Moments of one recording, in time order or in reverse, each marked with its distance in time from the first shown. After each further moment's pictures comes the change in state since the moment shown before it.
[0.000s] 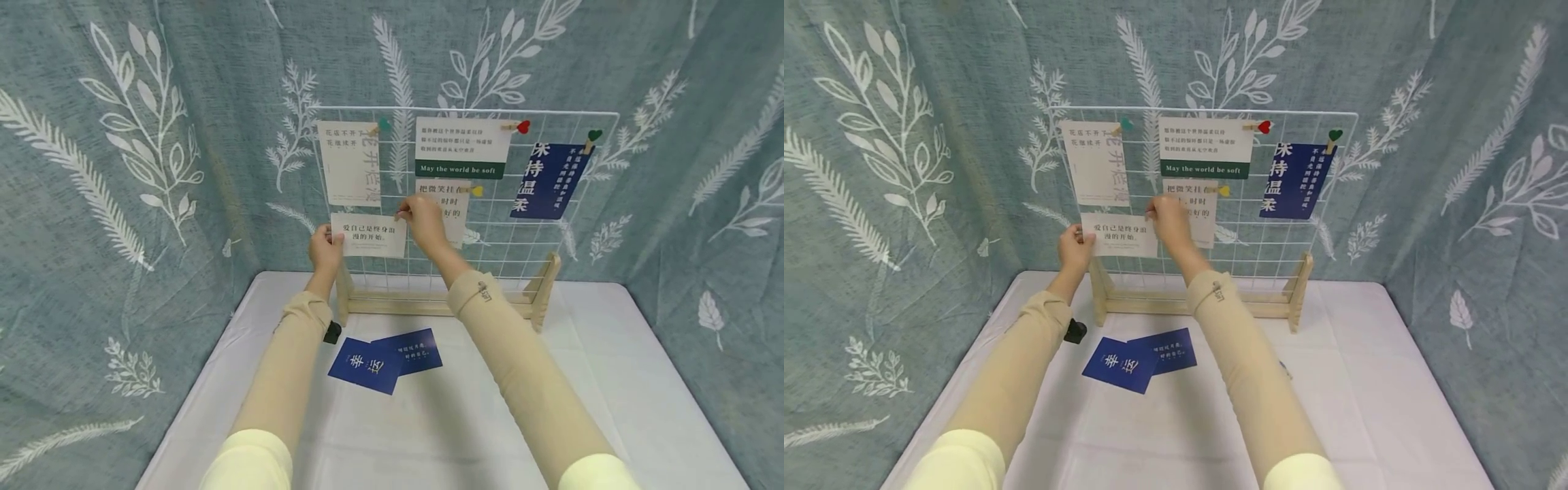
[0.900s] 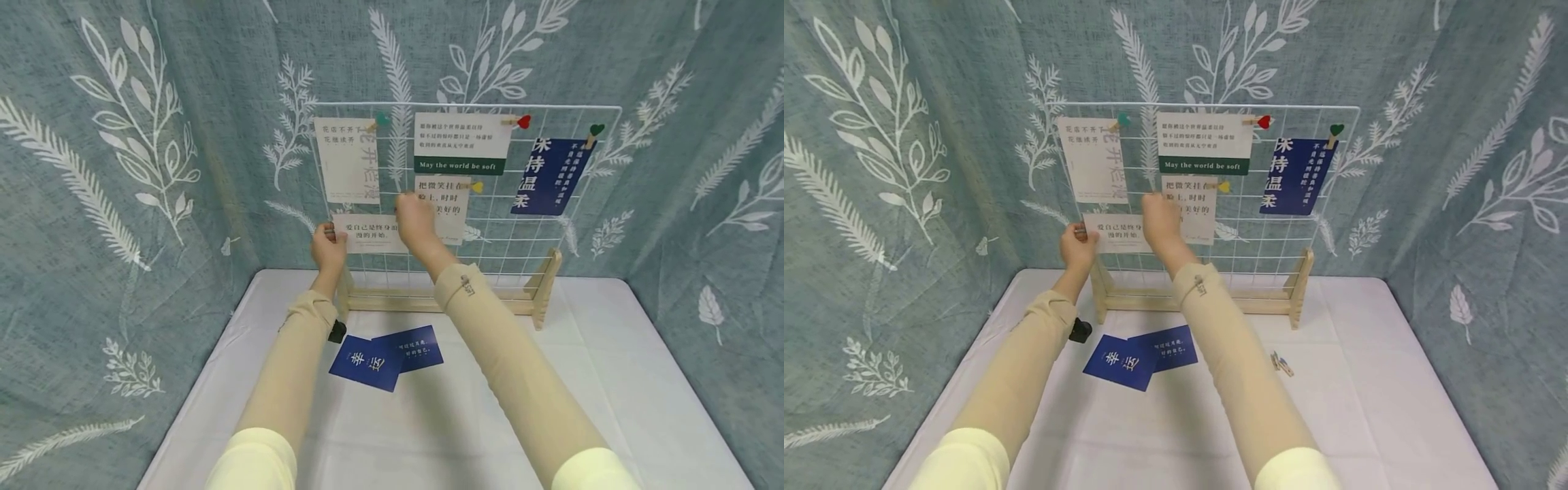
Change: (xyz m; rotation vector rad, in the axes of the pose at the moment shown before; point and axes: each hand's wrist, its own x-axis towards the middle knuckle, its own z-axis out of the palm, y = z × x) left_hand -0.015 0.019 0.006 -0.043 0.078 -0.054; right_hand 0.010 -0.017 0.011 -0.361 -0.074 0.067
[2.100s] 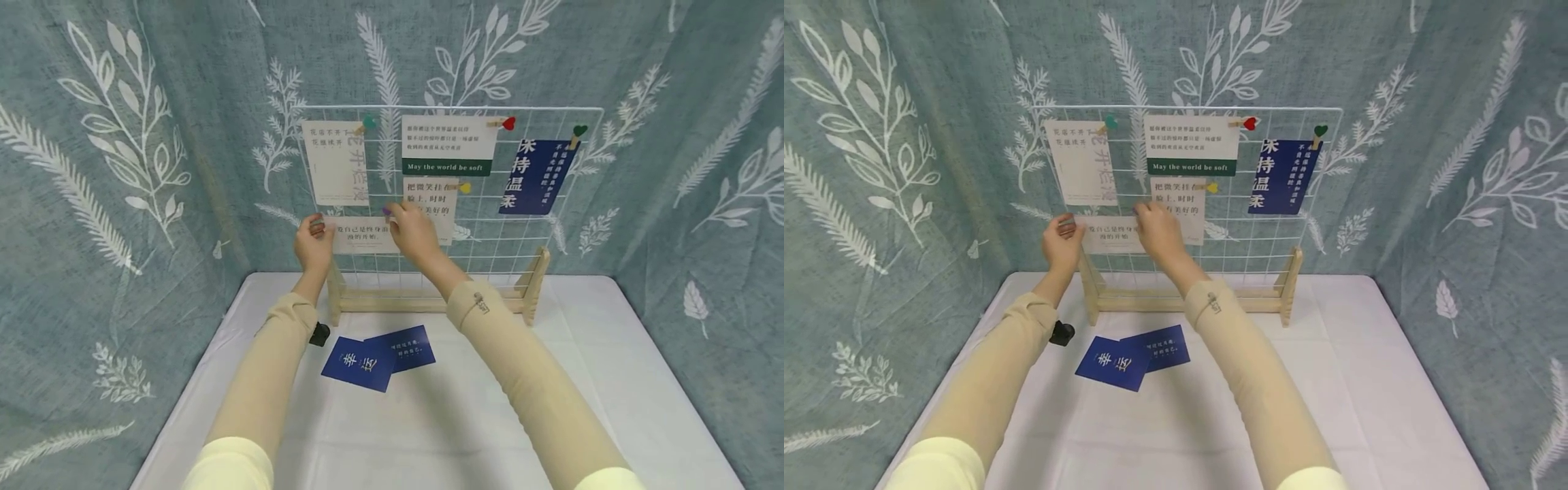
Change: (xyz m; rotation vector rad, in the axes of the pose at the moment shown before) left_hand -0.017 0.019 -0.017 -0.077 0.051 0.136; right_hand -0.029 0.021 -0.003 0.172 0.073 -0.180
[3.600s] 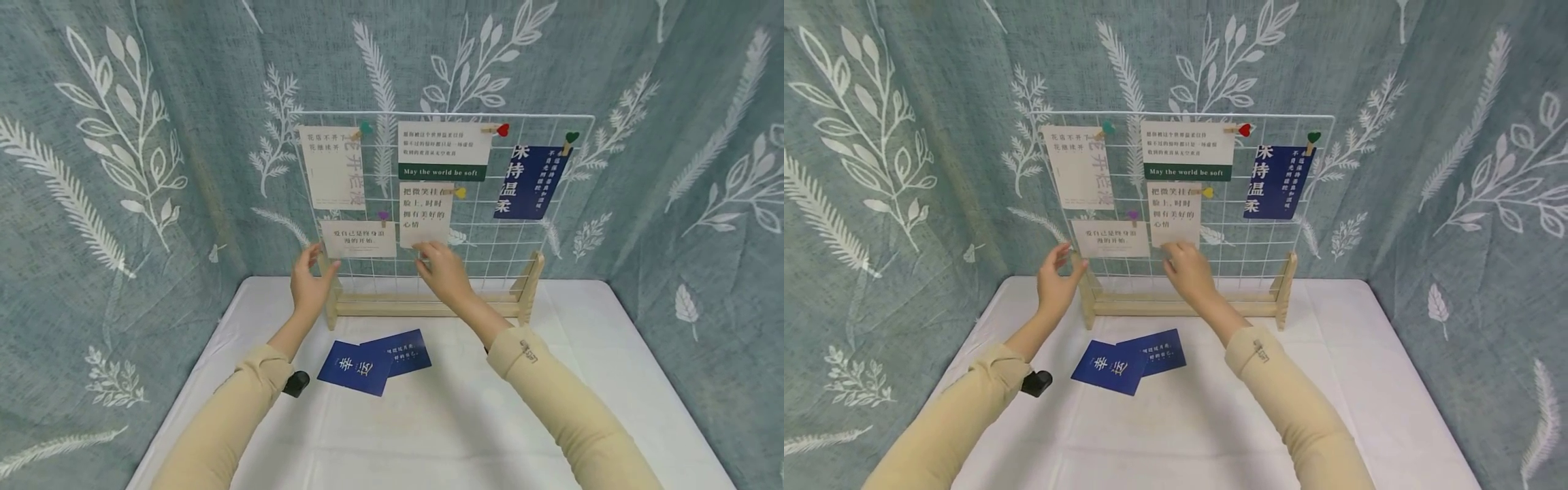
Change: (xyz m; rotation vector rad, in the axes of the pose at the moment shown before) left_hand -0.046 -0.026 -0.023 0.061 -0.151 0.183; right_hand -0.071 0.033 -0.012 0.082 0.011 0.024
